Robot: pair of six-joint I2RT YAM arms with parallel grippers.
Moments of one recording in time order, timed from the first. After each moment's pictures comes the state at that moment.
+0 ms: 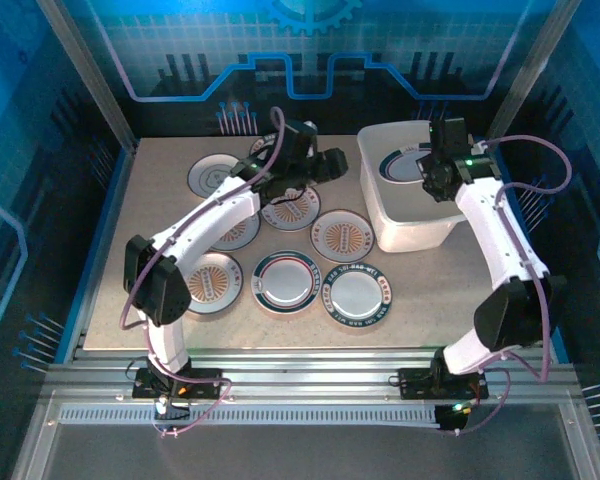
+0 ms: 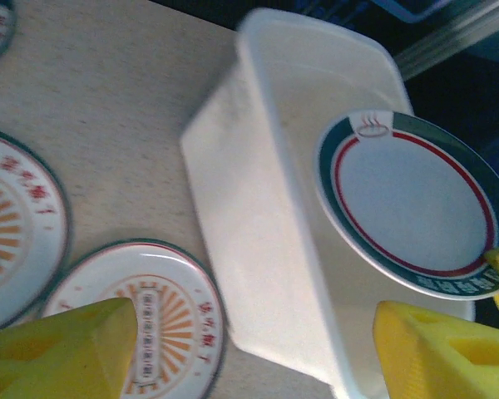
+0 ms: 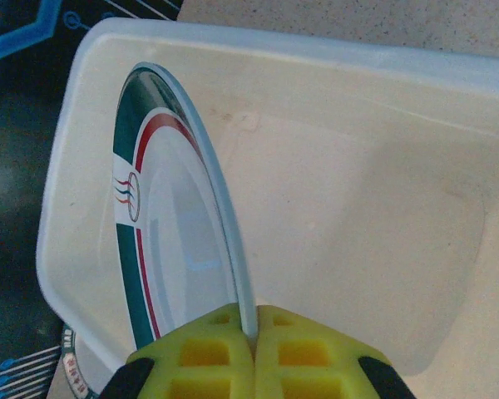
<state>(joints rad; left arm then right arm) -0.59 1.84 1.79 -0.55 0.04 -0.78 0.12 1.57 1.58 -0.91 0.28 1.26</state>
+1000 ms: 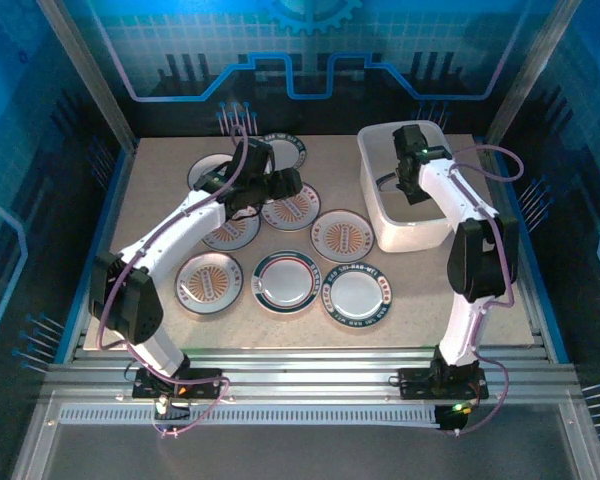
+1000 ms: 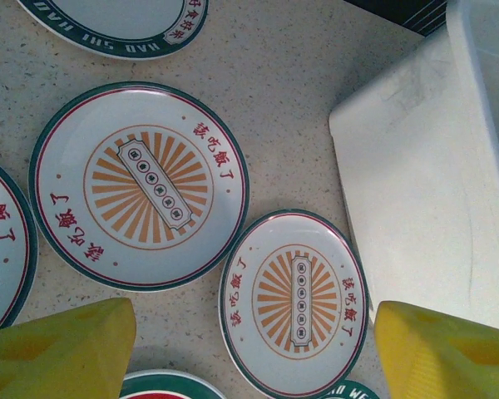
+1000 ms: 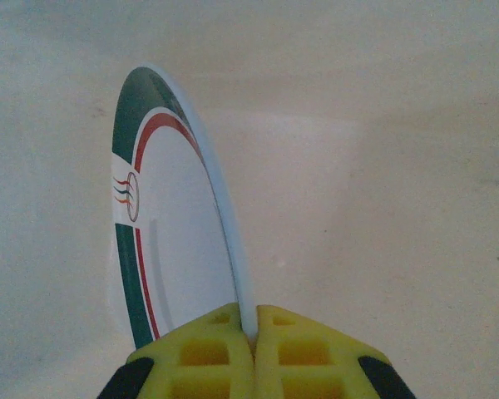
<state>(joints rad) -0.45 1.65 1.46 -0.56 0.04 -0.68 0.16 1.93 1.66 -0.86 0.40 1.44</state>
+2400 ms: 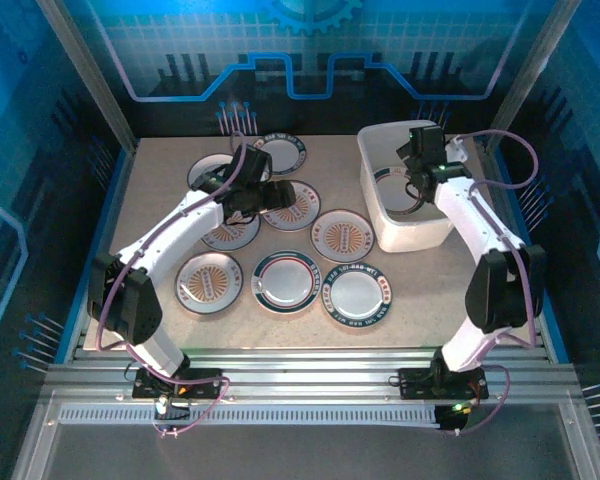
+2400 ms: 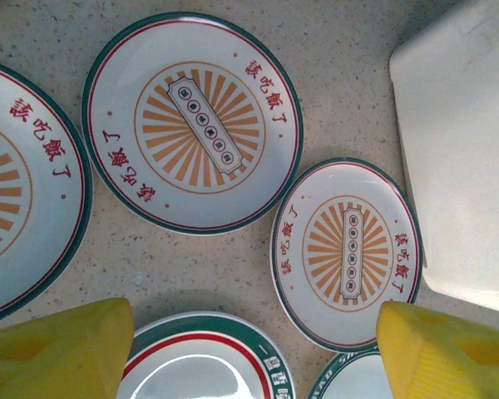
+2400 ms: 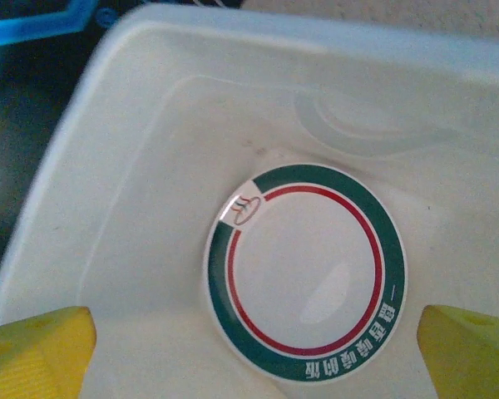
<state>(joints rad) -0.43 1.65 1.46 -0.72 0.05 -0.65 0.16 1.66 1.45 -0.55 0.37 1.05</state>
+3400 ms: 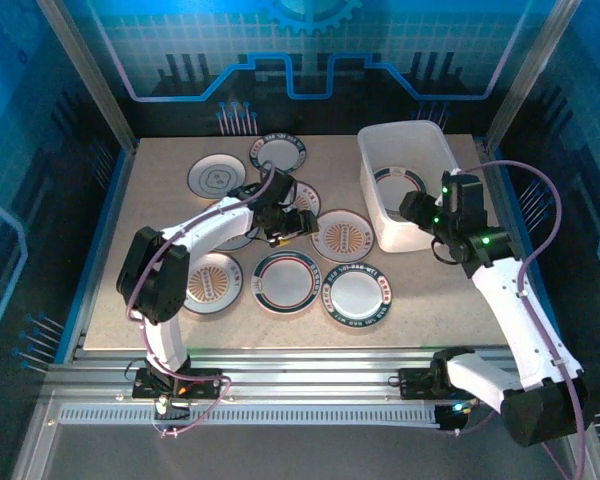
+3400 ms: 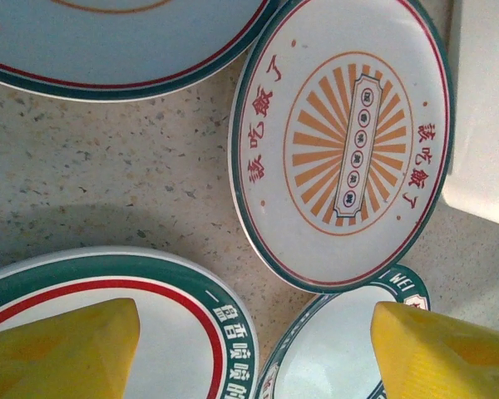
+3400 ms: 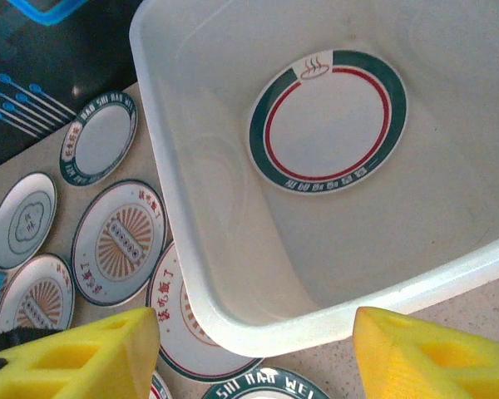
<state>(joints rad) -0.51 1.84 1.38 -0.63 0.29 -0.79 0.18 1.05 1.07 -0.68 0.02 0.59</state>
